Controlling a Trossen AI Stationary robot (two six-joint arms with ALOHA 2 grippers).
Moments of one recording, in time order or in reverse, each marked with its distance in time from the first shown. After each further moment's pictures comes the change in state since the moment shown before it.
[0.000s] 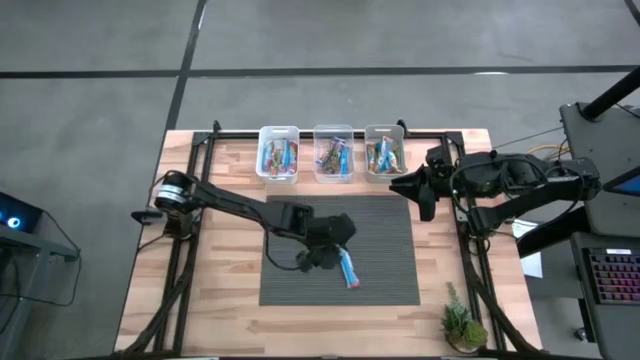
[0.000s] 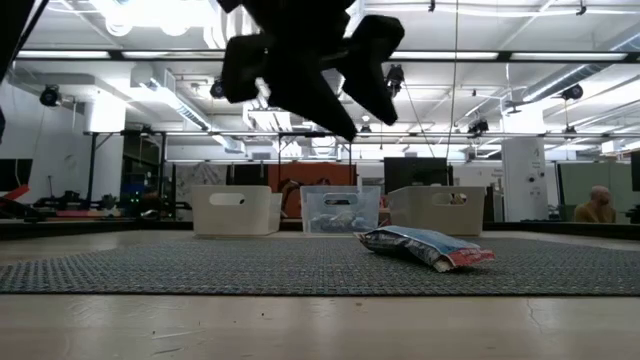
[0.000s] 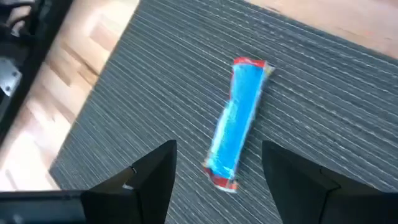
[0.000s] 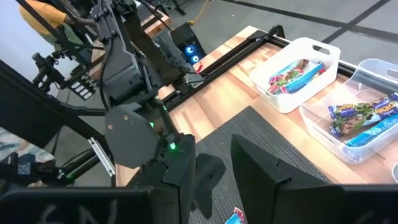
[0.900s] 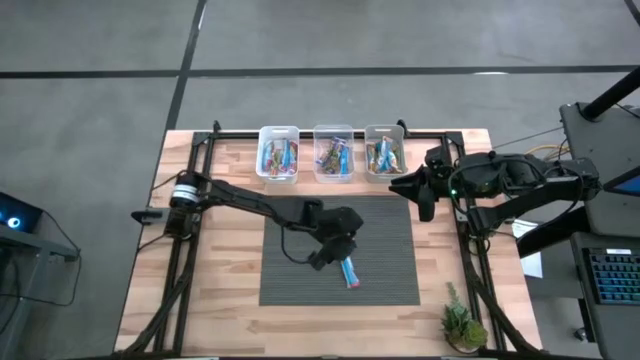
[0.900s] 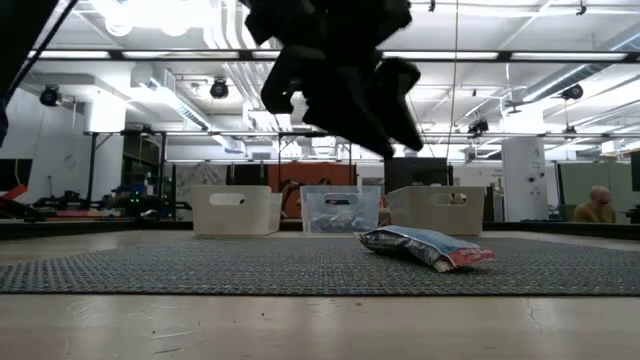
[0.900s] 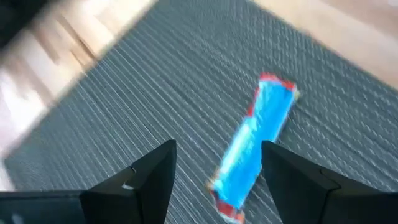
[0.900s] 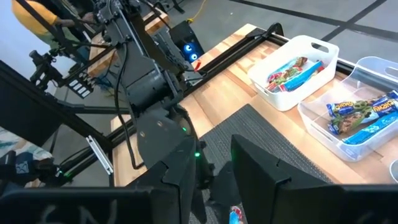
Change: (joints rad) left arm 0.064 0.106 0.062 0.061 0.123 -0.178; right arm 0.000 0.000 -0.006 -0.003 0.000 0.000
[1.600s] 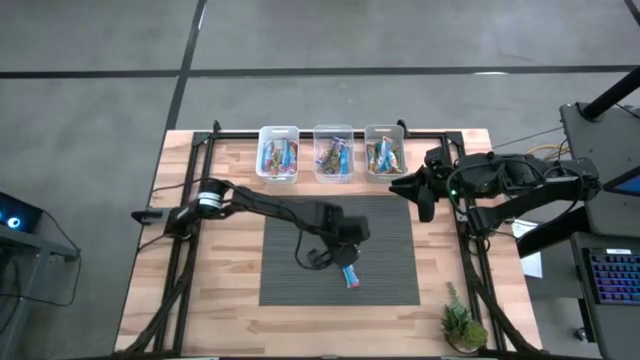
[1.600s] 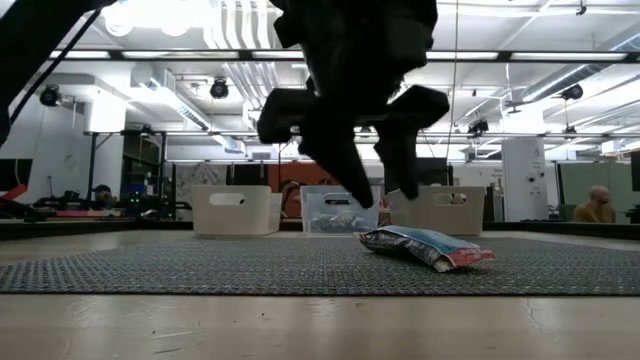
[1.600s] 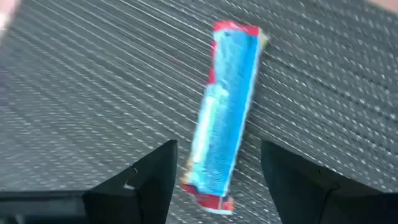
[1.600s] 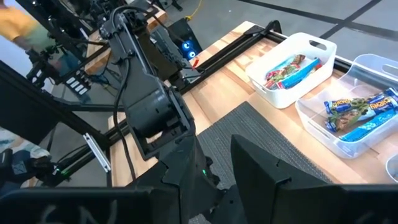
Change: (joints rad) left arm -0.007 0.198 0.277 -0.353 0.000 0.252; right arm 0.000 0.000 -0.002 -0.013 -0.001 0.000
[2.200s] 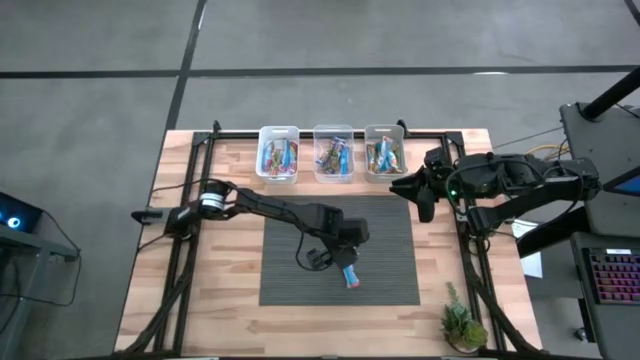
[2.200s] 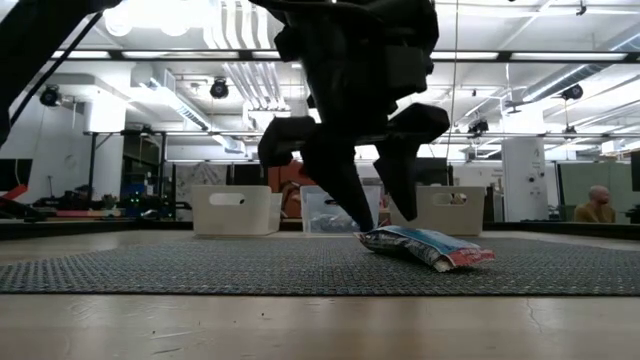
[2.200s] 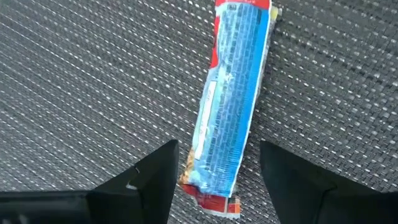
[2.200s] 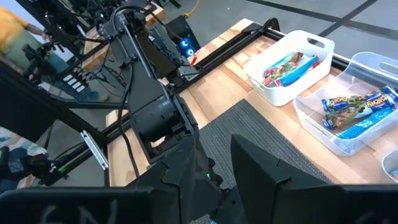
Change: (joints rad) left arm -0.001 0.024 -0.034 0.044 -0.038 0.028; right arm 0.000 0.000 0.000 -0.013 0.000 0.000
